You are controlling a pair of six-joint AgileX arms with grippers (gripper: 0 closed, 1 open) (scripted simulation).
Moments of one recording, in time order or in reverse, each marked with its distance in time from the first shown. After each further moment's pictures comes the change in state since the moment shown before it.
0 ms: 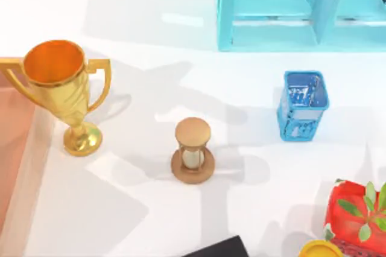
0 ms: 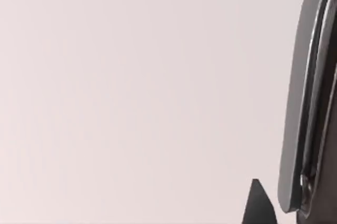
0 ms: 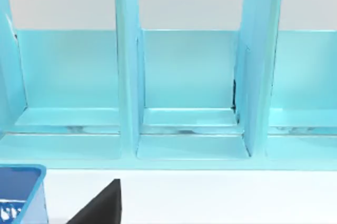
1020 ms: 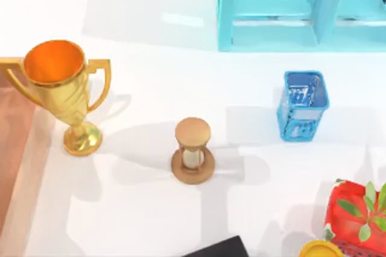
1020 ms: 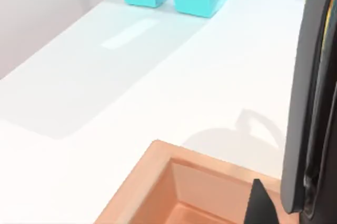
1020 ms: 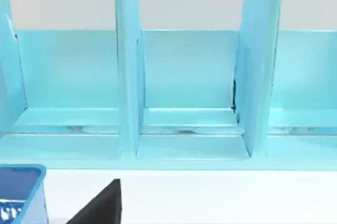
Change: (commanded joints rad) left arm -0.070 -0.197 -0.747 -2.169 -0.305 1.799; right arm 0.000 0.000 0.000 0.000 0.000 0.000
